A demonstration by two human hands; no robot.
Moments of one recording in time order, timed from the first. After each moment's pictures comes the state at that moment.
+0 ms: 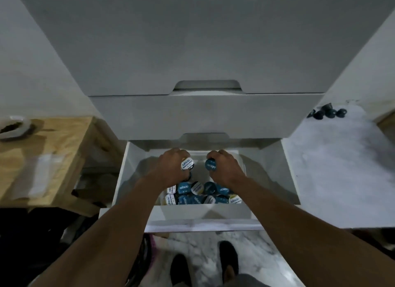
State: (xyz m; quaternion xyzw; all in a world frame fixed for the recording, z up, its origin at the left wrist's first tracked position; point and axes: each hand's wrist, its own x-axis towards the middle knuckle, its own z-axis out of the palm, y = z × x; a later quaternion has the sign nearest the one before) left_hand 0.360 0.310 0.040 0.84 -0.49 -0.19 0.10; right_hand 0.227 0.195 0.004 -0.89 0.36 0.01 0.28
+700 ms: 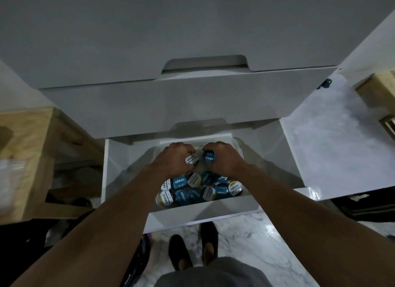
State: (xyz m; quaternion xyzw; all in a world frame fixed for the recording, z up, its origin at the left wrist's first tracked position) left_hand 0.380 0.274 -0.021 0.77 -0.56 -0.28 0.10; right_hand 0.229 0.183 -0.022 -0.87 0.39 0.05 0.30
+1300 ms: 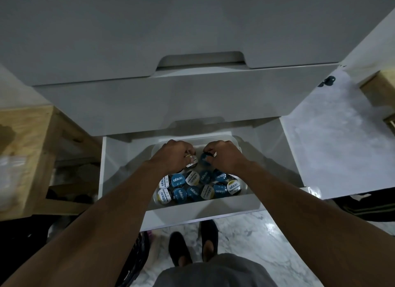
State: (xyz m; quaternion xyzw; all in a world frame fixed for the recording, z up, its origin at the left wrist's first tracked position) left_hand 0.383 0.269 -0.028 0.78 -0.54 -0.31 0.11; right_hand 0.225 0.174 -0.024 -0.85 0.40 0.06 0.33
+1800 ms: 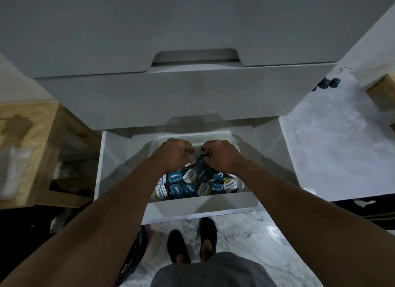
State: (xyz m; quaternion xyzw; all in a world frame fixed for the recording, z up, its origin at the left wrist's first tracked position) left_hand 0.372 0.272 -0.023 0.80 -0.51 -0.31 0.10; right_hand 0.221 0.175 -0.017 -0.87 0.37 0.07 0.32
